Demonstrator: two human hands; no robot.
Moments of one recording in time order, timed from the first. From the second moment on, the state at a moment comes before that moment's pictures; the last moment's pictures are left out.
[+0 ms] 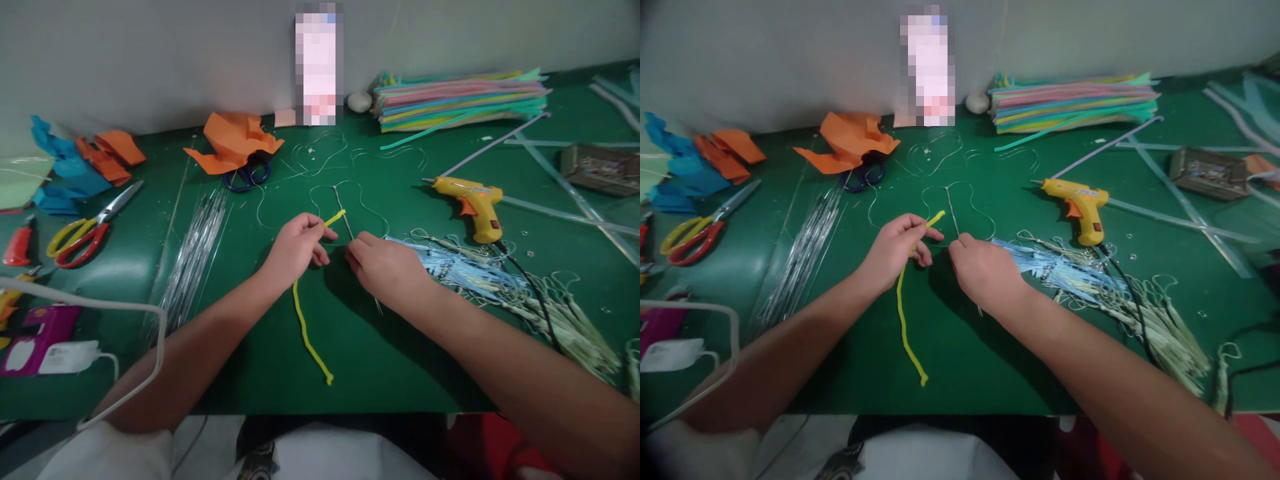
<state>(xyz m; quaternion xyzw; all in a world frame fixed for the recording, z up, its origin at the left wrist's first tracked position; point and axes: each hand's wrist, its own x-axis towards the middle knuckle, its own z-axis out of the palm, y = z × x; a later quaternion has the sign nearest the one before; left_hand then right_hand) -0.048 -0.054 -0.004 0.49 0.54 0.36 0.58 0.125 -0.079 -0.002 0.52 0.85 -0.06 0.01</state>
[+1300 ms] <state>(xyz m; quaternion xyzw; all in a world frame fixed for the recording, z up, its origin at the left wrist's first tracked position) -0.049 -0.050 -0.001 0.49 0.56 0.33 0.58 0.154 -0.079 0.013 0.49 0.86 -0.07 0.06</state>
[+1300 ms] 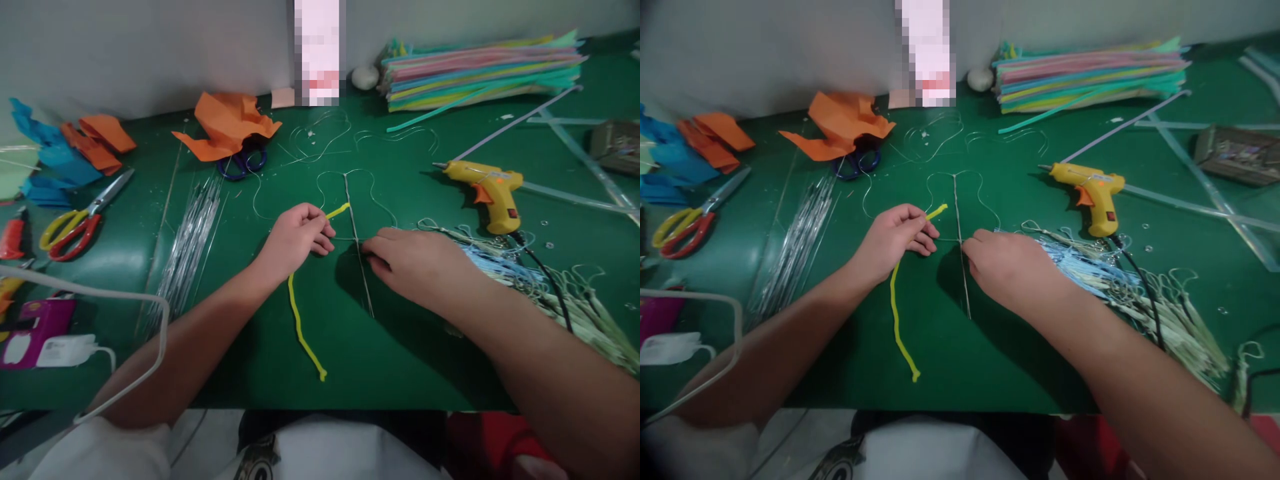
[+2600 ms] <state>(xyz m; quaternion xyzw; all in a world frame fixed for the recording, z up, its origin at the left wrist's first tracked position) -0.051 -0.063 -0.003 0.62 0.54 0.31 0.48 0.126 -0.096 0.021 0.62 0.77 -0.11 0.12</state>
